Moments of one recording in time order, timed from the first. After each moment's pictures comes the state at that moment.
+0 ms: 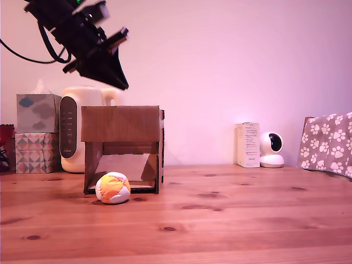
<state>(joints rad) -0.30 1.73 1.49 -0.41 0.38 0.04</state>
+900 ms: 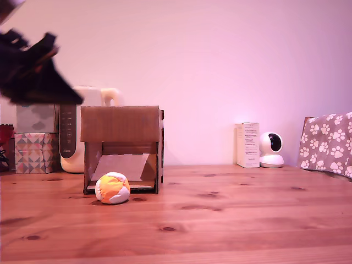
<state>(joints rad) -0.30 1.10 0.43 0.35 0.36 -0.07</state>
